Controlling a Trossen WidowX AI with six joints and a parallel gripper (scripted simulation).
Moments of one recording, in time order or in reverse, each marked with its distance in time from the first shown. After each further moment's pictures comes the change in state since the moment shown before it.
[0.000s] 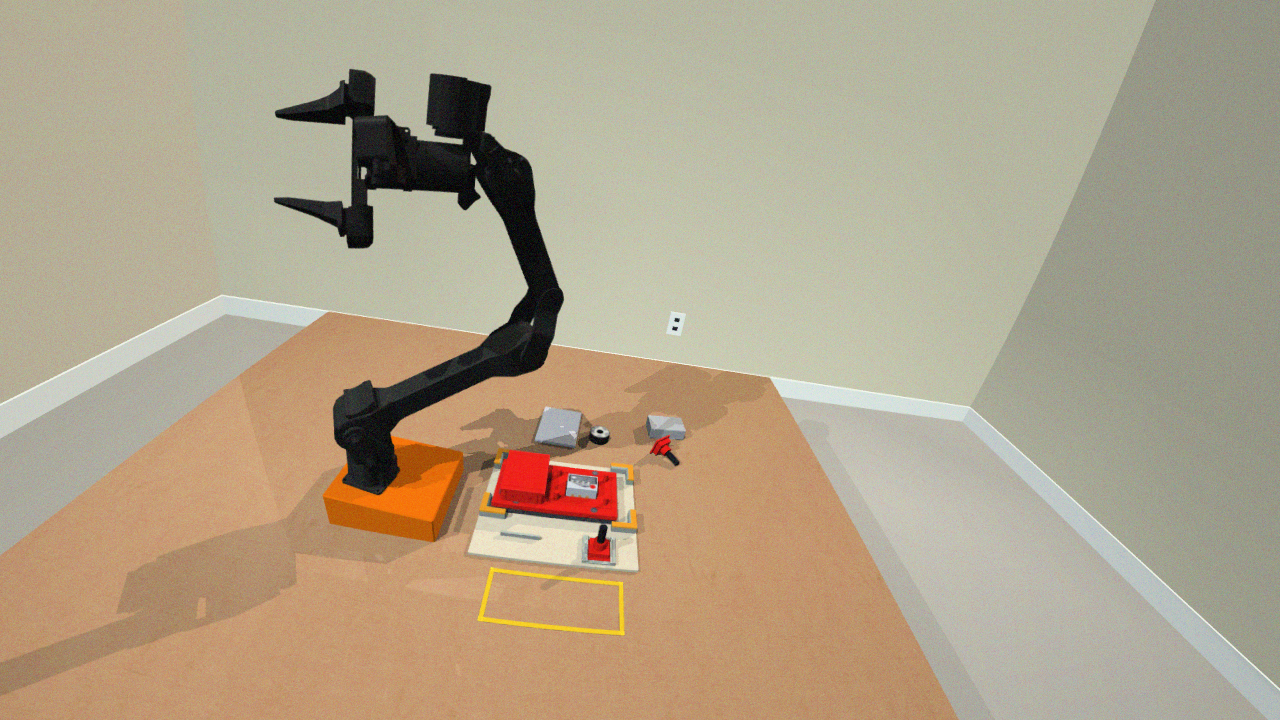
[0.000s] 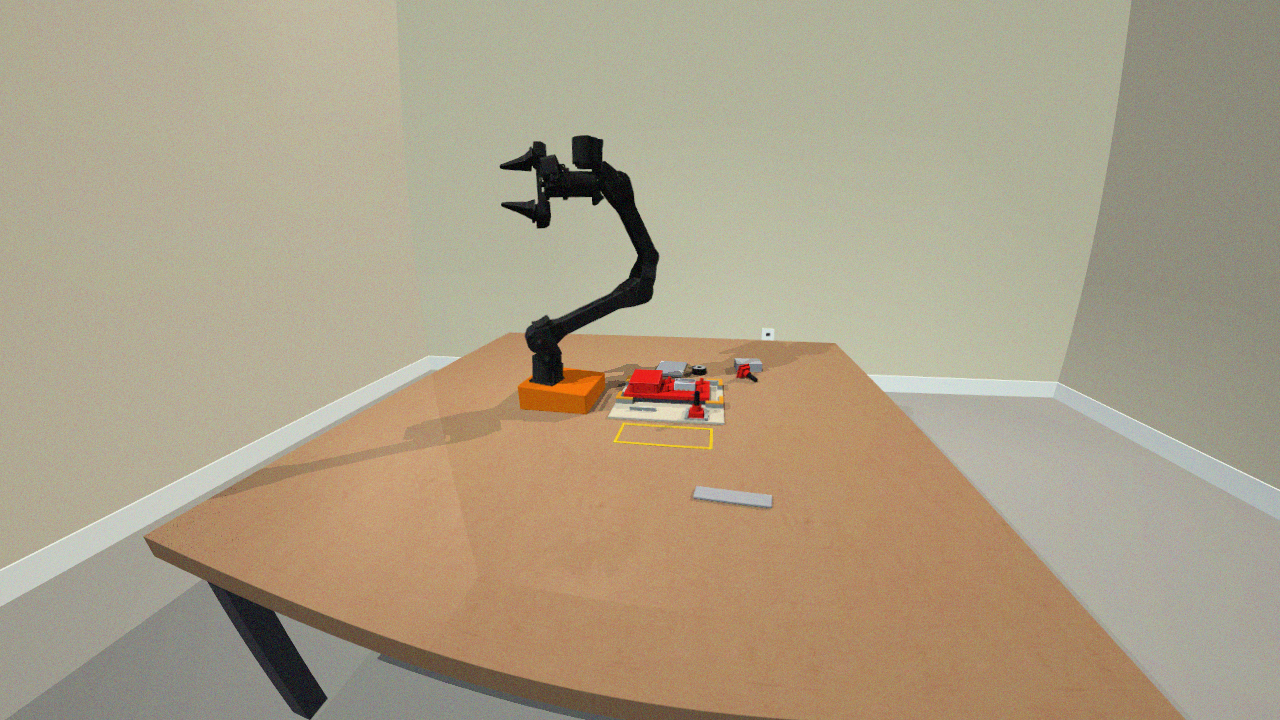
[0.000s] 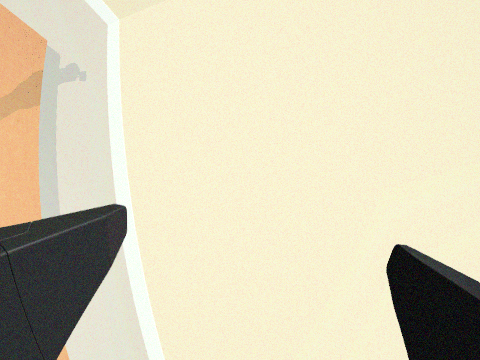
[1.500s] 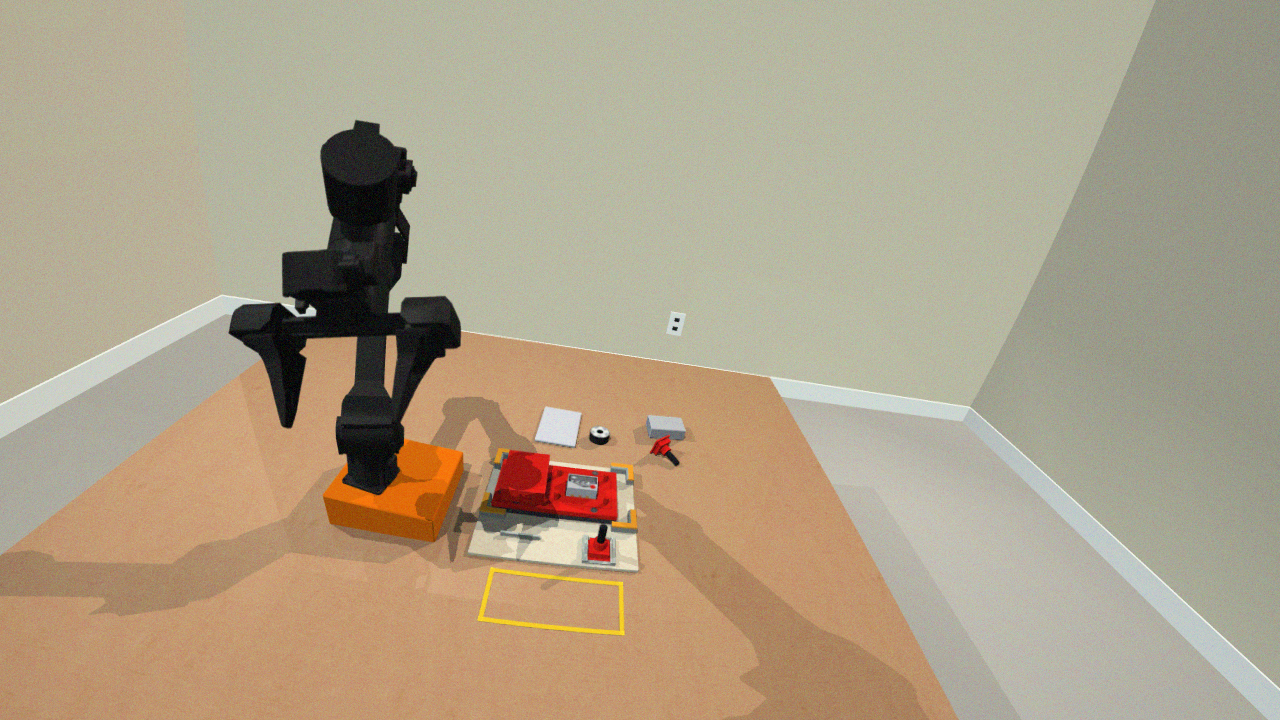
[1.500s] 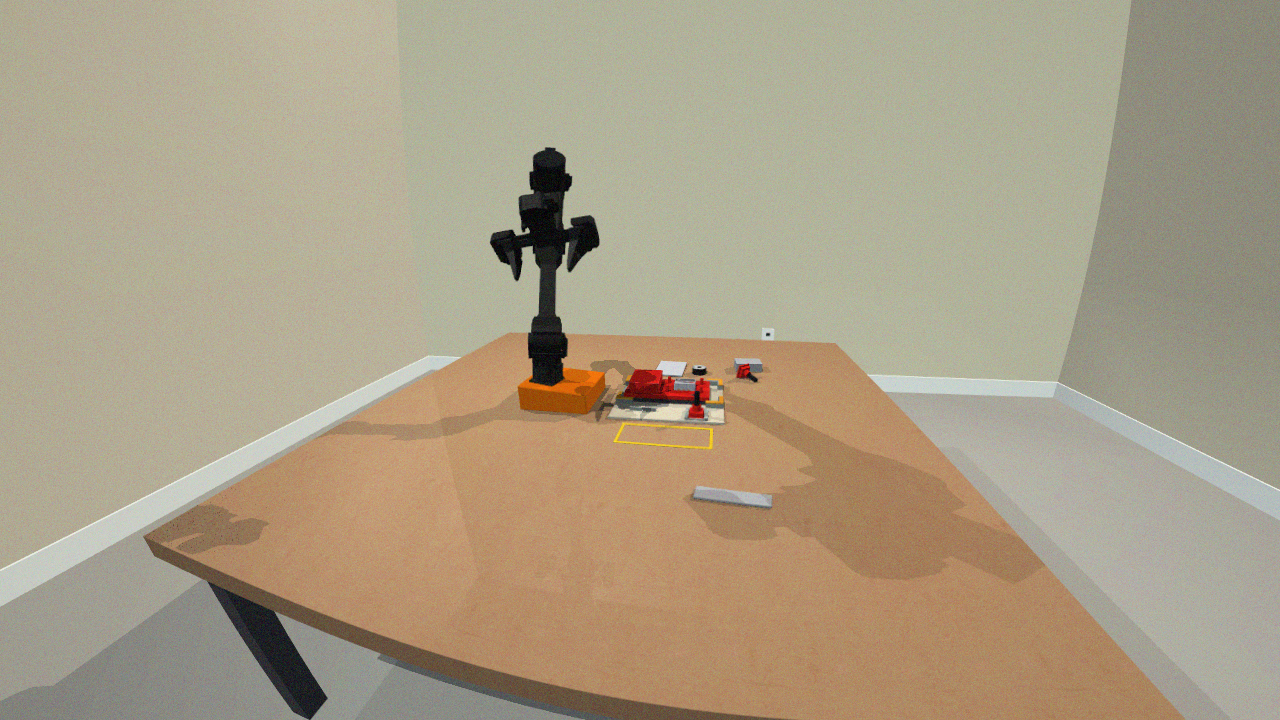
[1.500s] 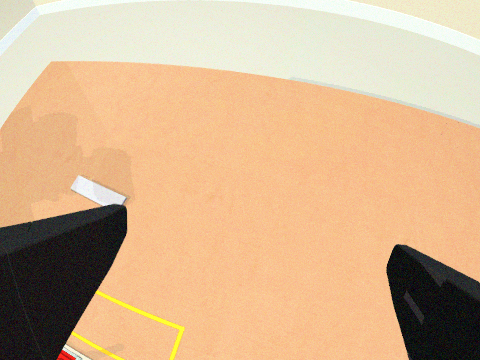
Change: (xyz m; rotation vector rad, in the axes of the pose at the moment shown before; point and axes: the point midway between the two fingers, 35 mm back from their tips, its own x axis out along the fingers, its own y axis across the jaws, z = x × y) arm -0.037 0.223 0.142 0.607 -0.070 1.442
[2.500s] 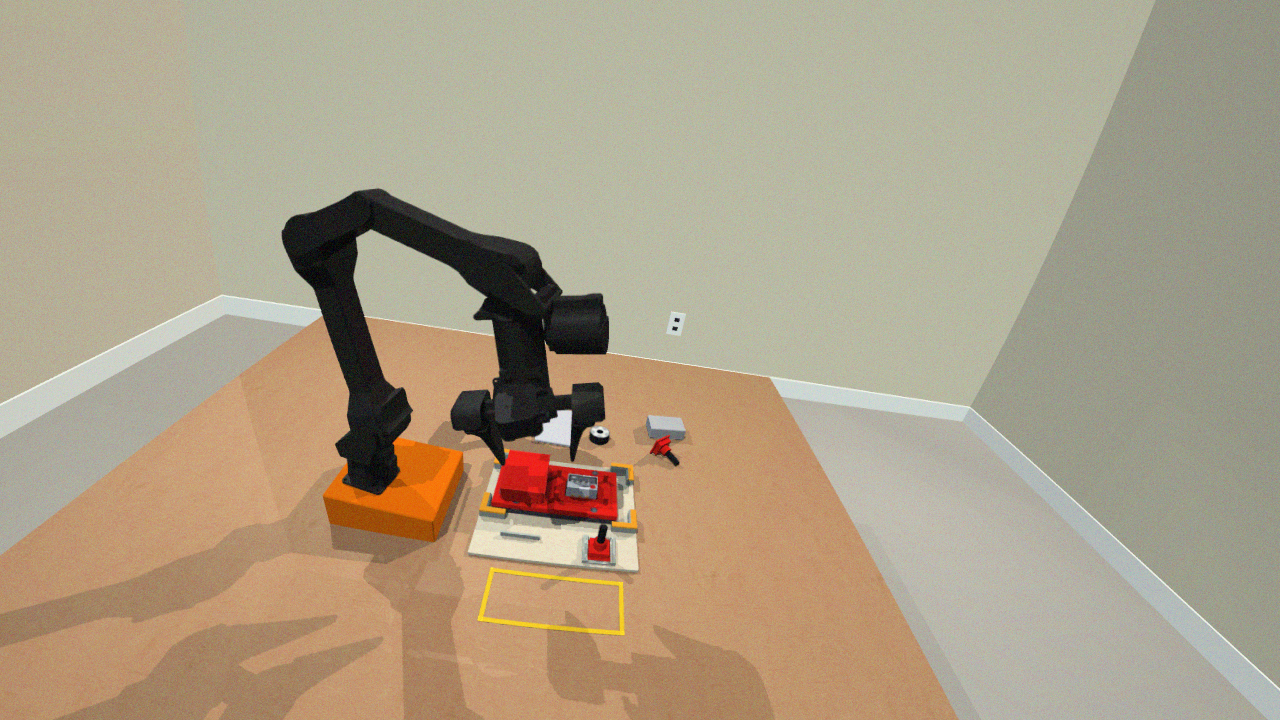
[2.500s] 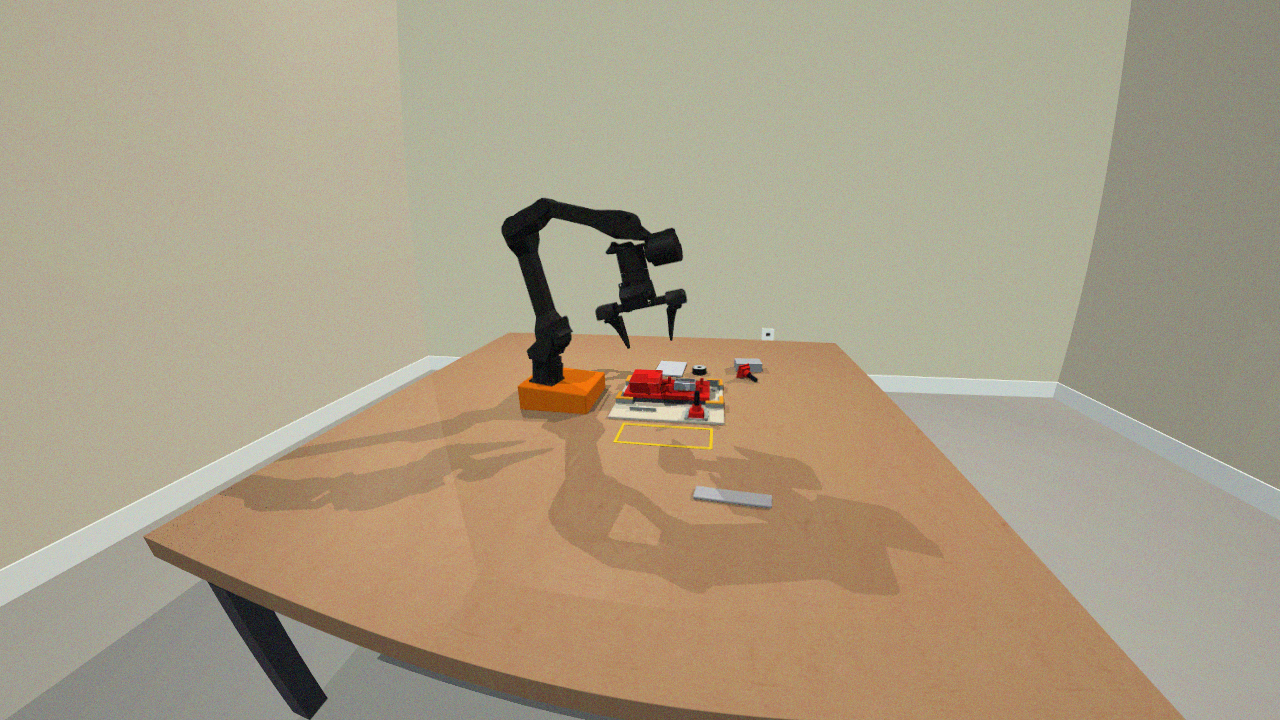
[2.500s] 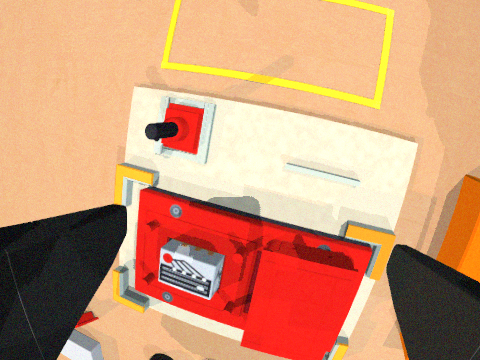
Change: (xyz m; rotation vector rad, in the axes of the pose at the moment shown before) arm 0.015 0.153 -0.226 0.134 0.721 0.053
